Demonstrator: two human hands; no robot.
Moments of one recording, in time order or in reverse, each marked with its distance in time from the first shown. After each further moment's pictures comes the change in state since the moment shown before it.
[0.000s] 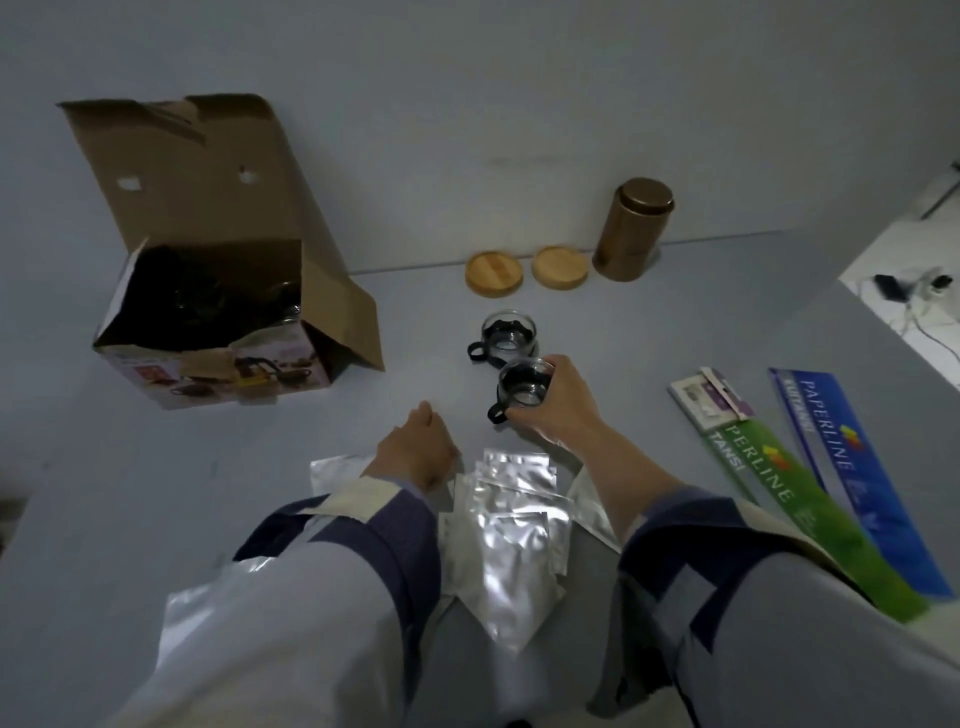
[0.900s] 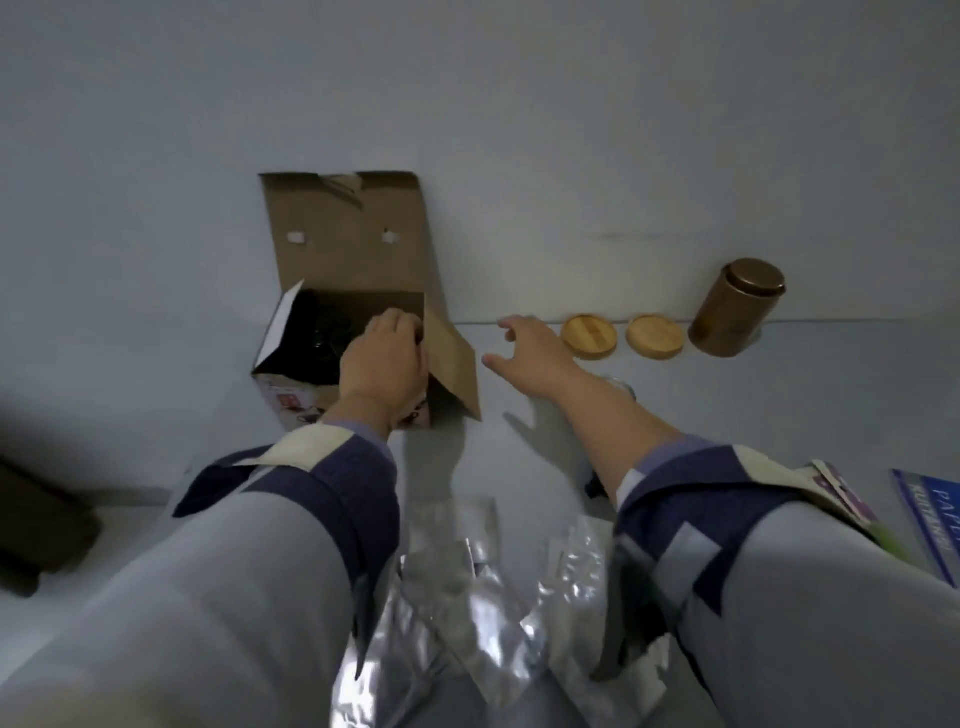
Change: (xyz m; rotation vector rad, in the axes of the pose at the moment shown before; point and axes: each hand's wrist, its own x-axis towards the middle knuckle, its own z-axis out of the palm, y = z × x) left_hand -0.039 -0.107 -0.139 0.030 0.832 -0.030; right_hand 0.035 -0.180 0.028 -0.250 -0.188 -0.376
